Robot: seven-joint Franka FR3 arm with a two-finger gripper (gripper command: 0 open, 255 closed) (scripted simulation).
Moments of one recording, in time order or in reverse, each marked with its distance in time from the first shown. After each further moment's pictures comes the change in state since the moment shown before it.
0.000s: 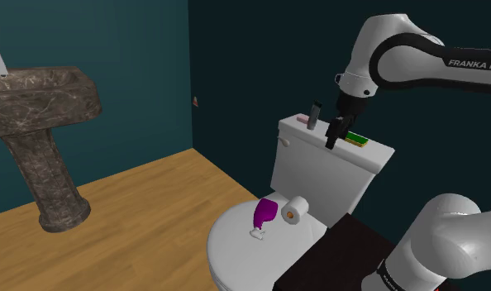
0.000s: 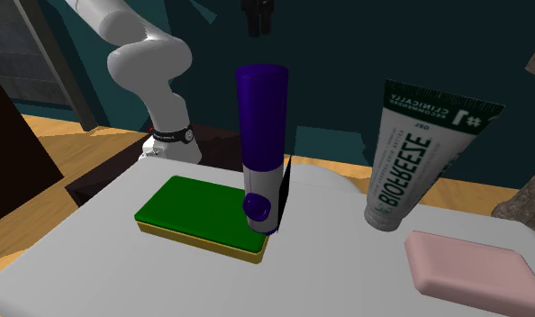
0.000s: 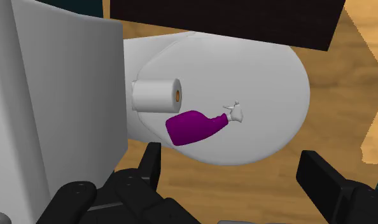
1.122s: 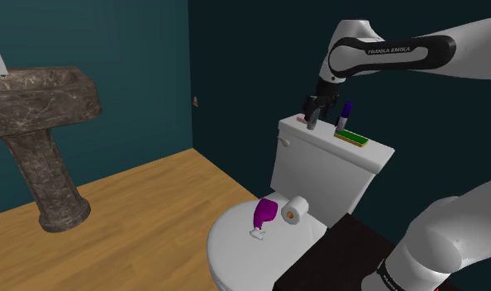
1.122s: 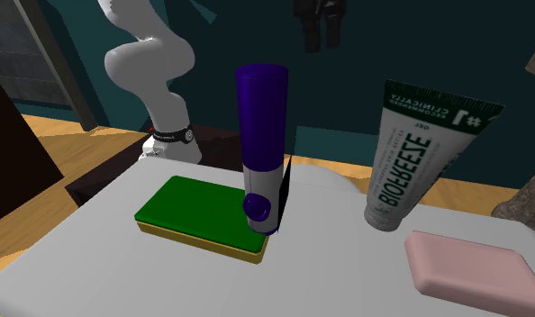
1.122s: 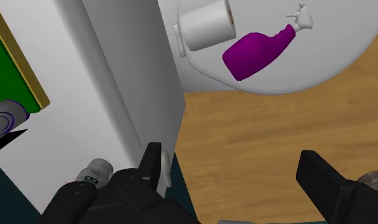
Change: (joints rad) arm -0.141 0.434 -0.097 0.283 -0.068 0.275 0.097
